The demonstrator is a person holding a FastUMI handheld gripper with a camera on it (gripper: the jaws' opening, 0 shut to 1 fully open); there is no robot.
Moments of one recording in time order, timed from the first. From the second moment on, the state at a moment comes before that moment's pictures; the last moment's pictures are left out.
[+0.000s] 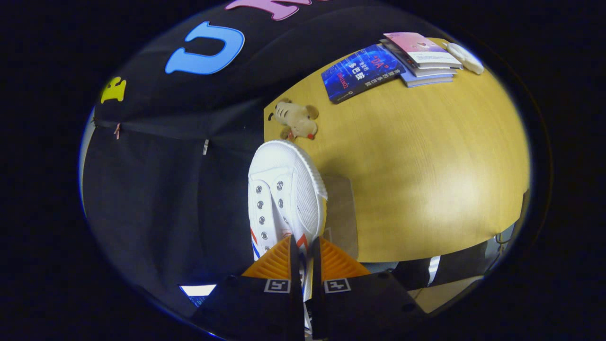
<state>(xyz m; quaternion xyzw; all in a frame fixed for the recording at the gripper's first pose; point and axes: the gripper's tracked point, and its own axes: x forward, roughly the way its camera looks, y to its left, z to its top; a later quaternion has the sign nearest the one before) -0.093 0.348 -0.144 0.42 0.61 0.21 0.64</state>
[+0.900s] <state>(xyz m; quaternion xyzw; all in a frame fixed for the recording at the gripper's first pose) -0.109 0.441 -0.175 0.36 0.63 0.24 0.65</state>
